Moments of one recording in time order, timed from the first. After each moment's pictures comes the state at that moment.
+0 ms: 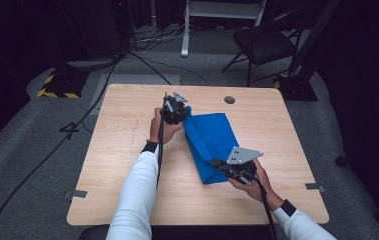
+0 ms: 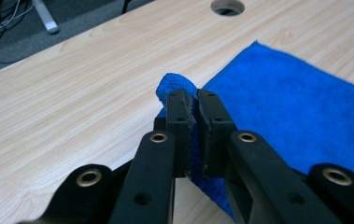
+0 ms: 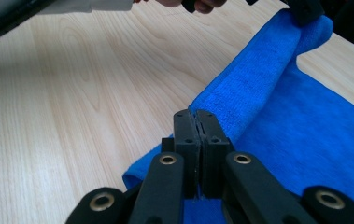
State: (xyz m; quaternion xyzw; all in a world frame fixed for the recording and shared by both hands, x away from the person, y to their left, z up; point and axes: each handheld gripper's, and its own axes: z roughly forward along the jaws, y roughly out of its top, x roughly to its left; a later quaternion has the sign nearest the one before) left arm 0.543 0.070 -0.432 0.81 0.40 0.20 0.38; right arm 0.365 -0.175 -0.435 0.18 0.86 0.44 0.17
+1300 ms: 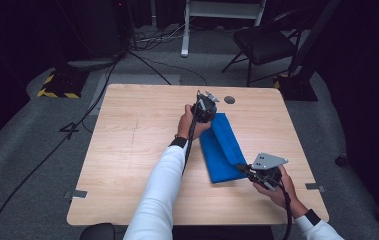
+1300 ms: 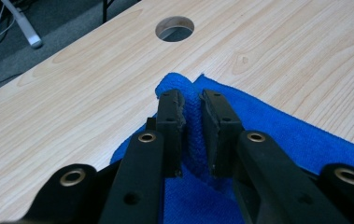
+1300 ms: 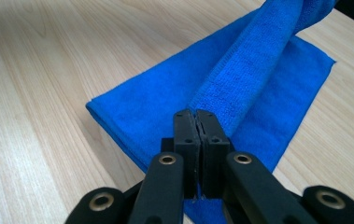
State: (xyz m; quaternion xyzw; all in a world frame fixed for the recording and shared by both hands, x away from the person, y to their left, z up) left arm 0.558 -0.029 -0.436 0.84 0.36 0.21 0.36; right arm 0.358 -0.245 -0.454 0.23 0.87 0.39 0.20
